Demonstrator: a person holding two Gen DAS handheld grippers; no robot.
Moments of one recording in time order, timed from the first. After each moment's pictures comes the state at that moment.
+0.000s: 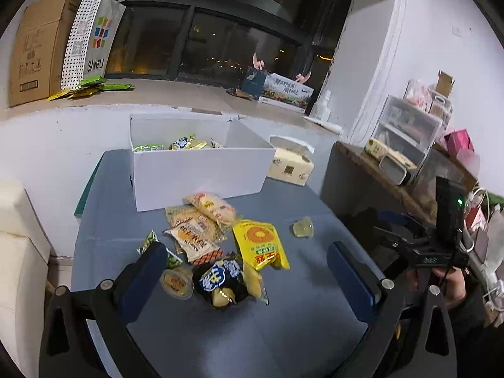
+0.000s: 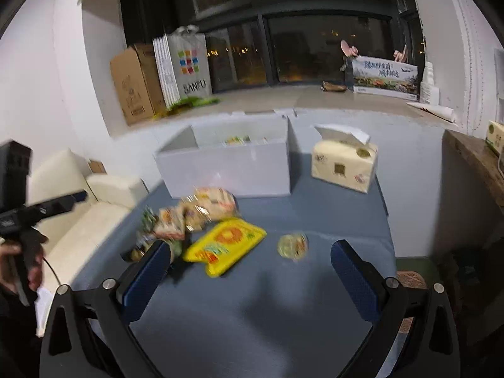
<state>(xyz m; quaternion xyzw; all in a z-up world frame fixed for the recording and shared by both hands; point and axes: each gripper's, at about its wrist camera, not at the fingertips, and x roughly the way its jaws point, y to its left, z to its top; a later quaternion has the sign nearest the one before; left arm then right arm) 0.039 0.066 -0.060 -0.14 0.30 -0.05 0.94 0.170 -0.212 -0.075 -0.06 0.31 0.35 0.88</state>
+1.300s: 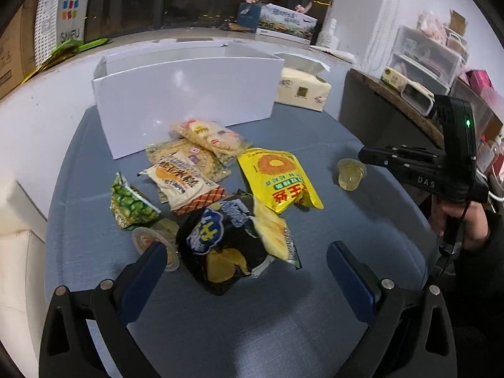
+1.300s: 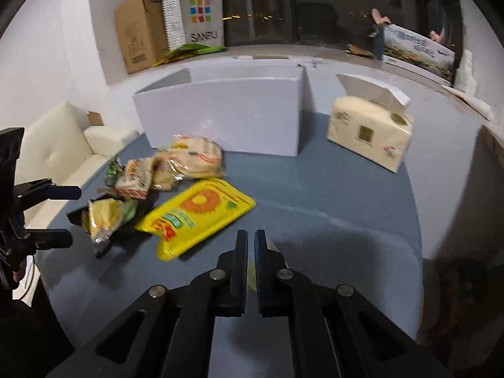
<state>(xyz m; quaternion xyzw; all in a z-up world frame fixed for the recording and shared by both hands) 0.093 0.039 -0.142 -0.07 0.42 -0.05 0.90 0.229 -0.184 -0.142 -0.12 0.36 0.38 0.84</state>
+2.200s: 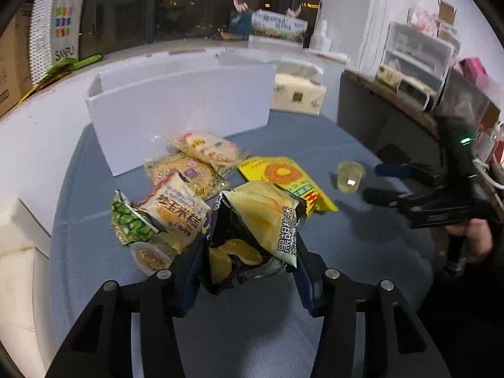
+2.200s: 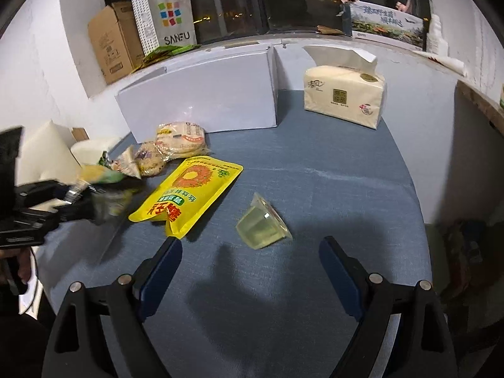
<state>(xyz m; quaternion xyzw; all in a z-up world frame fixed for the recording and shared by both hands) 0.088 0.039 -0.134 -0.05 0.39 -0.05 0.92 0.210 -0.204 -0.167 -0.08 0.39 0.34 0.85</state>
